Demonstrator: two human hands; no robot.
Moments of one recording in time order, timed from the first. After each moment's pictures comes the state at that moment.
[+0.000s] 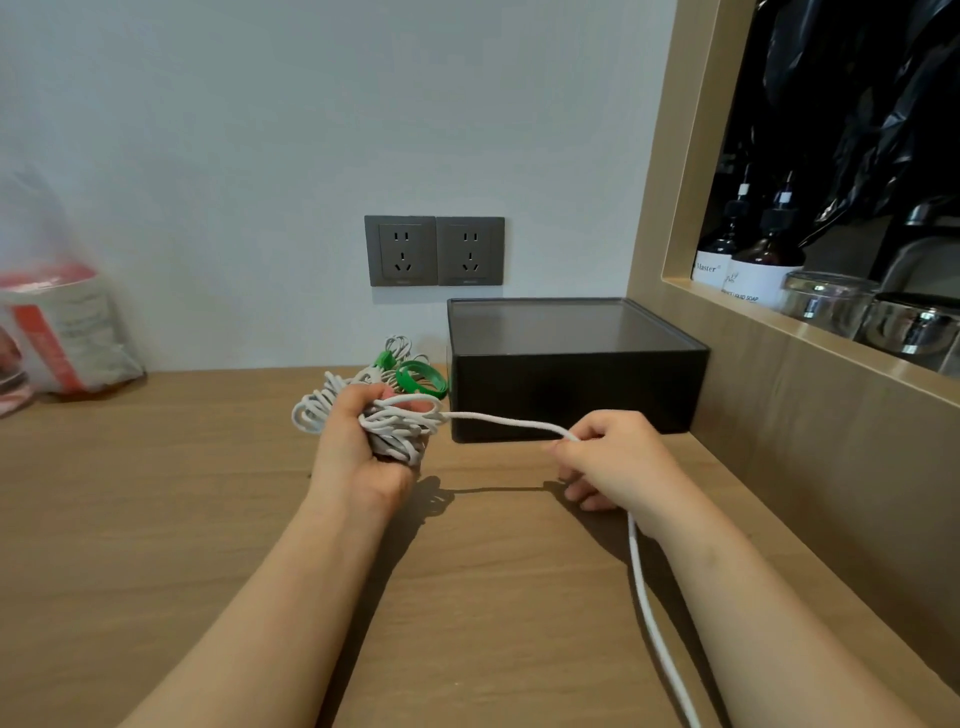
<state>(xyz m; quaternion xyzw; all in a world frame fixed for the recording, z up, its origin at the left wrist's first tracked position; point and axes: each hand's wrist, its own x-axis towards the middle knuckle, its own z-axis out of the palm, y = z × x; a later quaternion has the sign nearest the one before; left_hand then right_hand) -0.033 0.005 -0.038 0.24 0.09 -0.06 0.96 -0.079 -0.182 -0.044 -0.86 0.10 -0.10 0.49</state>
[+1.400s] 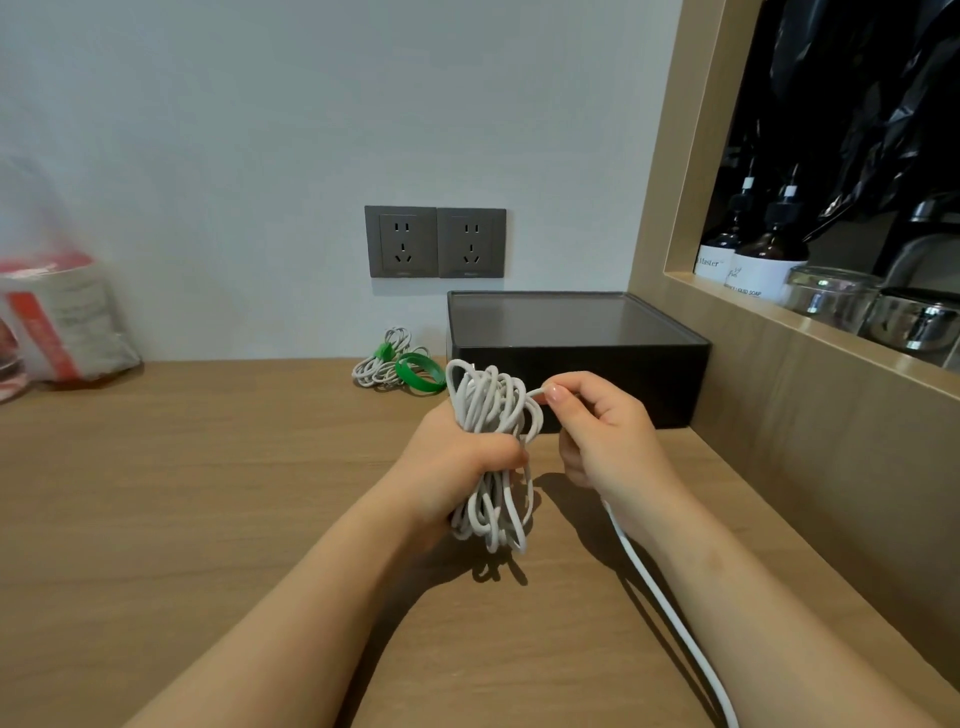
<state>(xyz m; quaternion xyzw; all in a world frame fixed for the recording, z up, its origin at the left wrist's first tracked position) -0.063 -0.024 -0.044 0.68 -0.19 -0.12 0.70 -0.083 -0.168 -0.045 -0.77 -0.06 -0.17 0.61</state>
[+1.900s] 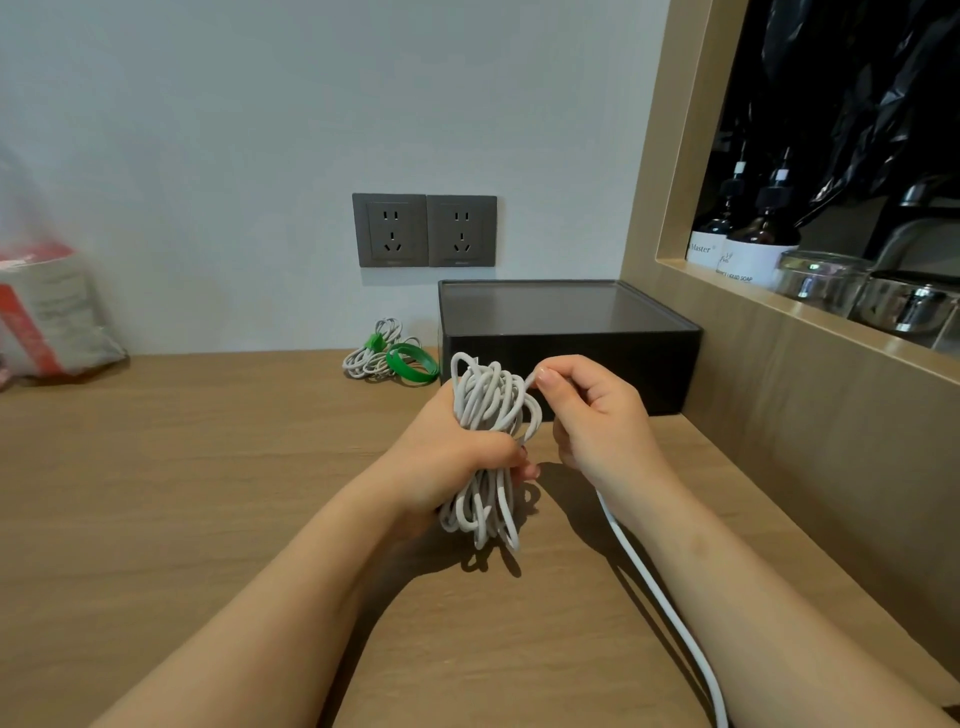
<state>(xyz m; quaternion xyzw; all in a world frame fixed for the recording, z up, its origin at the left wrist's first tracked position) -0.057 -0.023 -0.046 0.70 -0.22 -0.13 0.66 -0.080 -0.168 -0.049 -0.78 -0.07 -0.21 0.58</state>
